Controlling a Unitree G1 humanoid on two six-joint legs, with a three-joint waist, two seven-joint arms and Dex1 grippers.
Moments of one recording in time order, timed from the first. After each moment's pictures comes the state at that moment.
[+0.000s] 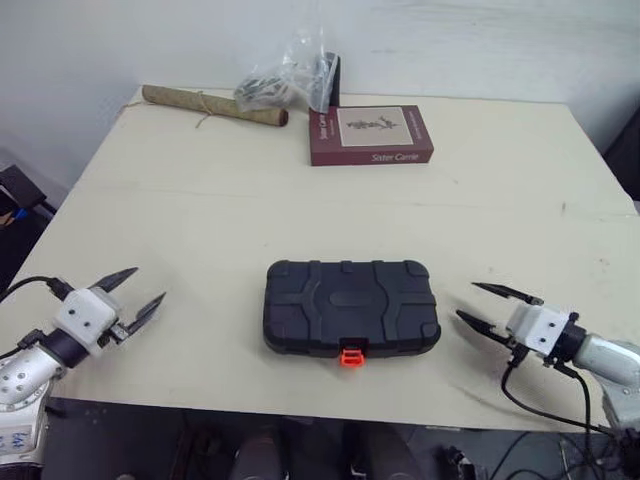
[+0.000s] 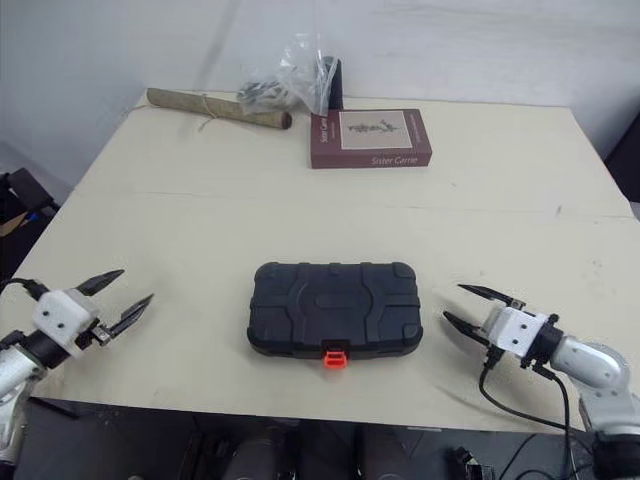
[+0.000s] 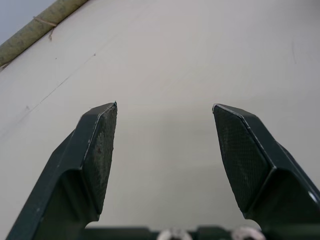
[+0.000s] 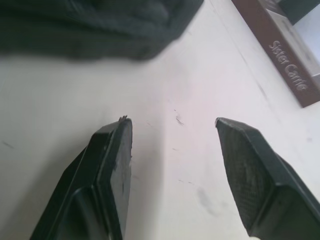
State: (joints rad) left arm 0.08 0.74 0.38 0.12 -0.27 -0.31 -0.67; right arm 0.03 -0.85 -0.10 0.25 0.26 -0.59 0.92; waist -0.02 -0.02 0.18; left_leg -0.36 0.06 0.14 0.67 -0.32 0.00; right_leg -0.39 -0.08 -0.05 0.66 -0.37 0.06
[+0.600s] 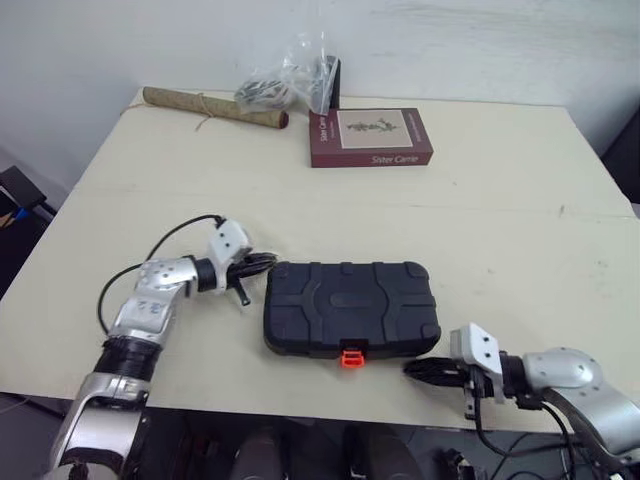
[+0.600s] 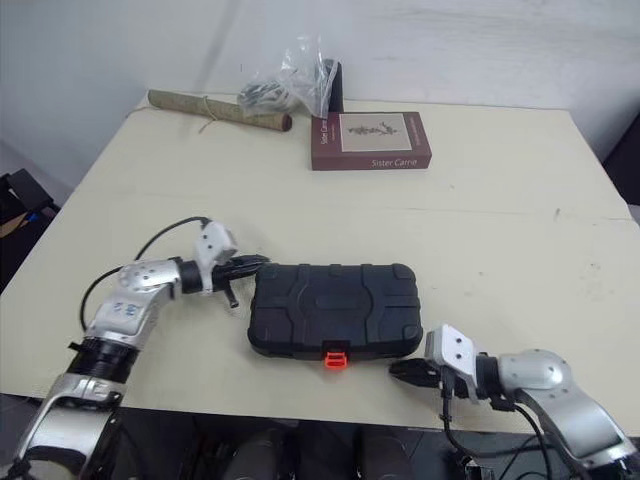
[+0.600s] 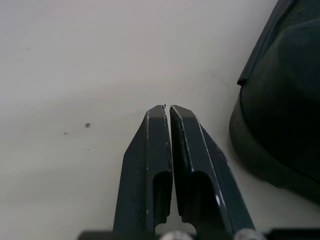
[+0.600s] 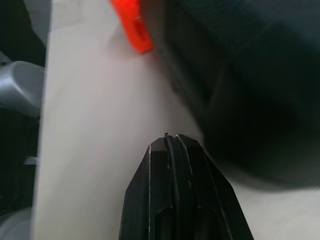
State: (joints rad) left arm -0.56 0.55 -0.13 0.37 -0.18 0.17 -0.88; right arm 0.05 -0.86 0.13 -0.21 0.37 0.10 1.07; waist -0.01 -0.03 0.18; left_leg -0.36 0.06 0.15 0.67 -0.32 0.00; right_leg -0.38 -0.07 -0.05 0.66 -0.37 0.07
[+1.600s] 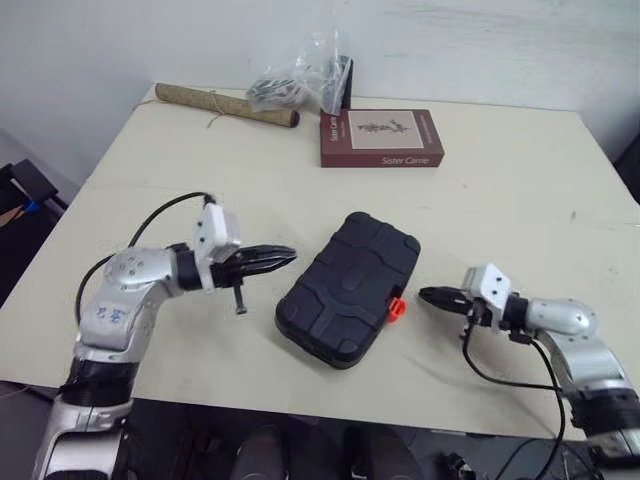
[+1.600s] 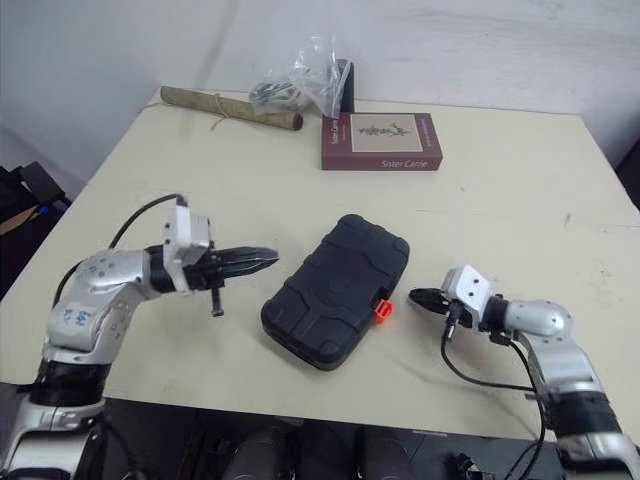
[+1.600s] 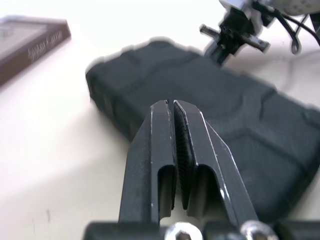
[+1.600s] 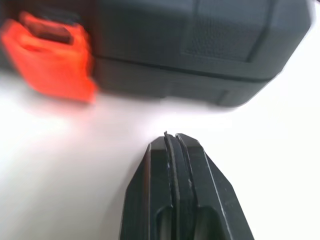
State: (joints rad) left arm -0.50 0.56 -0.06 -0.14 -0.41 0.33 -1.03; right arm -0.16 -0.74 -0.04 0.03 0.35 0.01 1.03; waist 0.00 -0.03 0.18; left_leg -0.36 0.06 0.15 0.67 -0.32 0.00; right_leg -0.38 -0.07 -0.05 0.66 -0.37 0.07
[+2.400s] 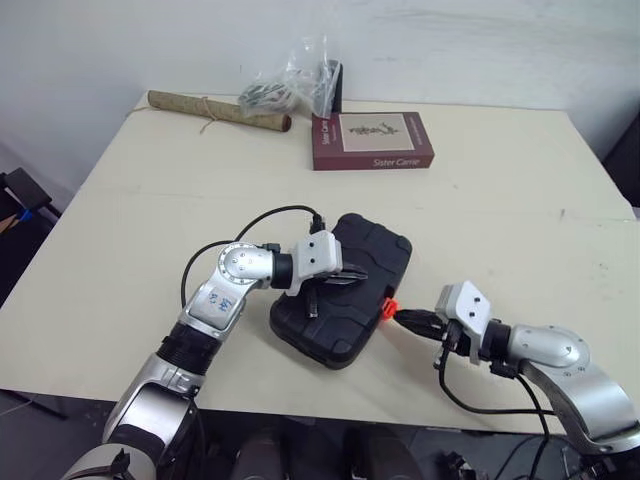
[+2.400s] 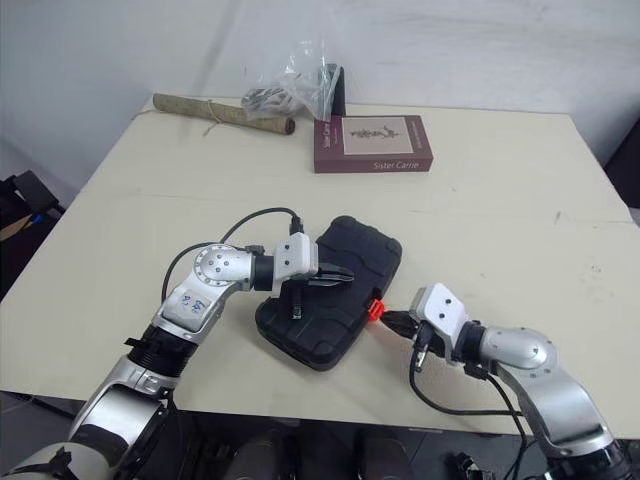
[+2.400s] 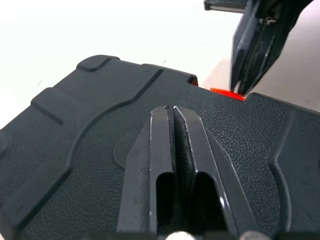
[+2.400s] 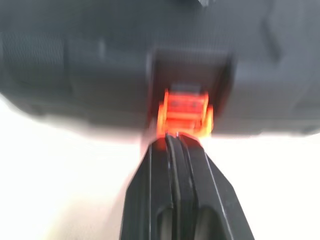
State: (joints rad) left arm -0.64 0.38 -0.33 0.12 -0.11 0.12 -0.96; right arm 0.04 -0.75 0.03 -0.40 0.34 0.39 0.84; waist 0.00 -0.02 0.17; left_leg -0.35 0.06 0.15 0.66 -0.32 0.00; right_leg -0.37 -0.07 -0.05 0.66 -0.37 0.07
